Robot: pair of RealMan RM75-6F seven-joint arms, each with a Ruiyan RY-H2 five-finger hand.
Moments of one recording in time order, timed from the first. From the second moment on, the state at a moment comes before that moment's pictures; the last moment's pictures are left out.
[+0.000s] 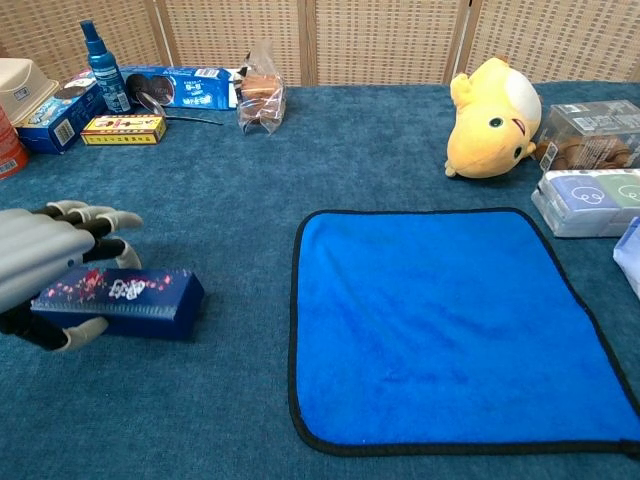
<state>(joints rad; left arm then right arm) -0.35 -1.52 -0.01 -1.84 1.18 1.21 0.97 -0.18 -1.04 0.01 -1.49 -1.72 1.92 0.30</state>
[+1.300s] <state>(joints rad) -0.50 -1.57 -0.12 -1.76 1.07 1.26 0.79 -0.17 -1.03 0.02 -1.52 -1.72 1.89 0.27</state>
